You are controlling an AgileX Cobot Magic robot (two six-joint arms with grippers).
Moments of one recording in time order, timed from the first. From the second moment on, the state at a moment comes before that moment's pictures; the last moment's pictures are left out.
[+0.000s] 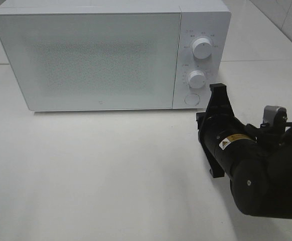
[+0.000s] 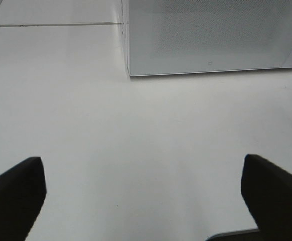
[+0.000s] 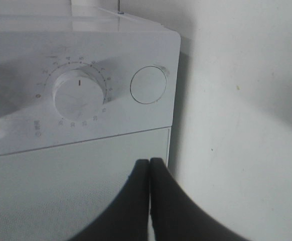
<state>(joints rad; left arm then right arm) 0.01 -0.01 -0.52 -0.18 1.09 0.14 0.80 1.90 -0.47 0.83 -1.11 1.29</state>
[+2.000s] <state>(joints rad) 0.01 -0.01 -0.52 -0.18 1.09 0.14 0.56 2.18 -0.87 0.72 -0.92 1.31</state>
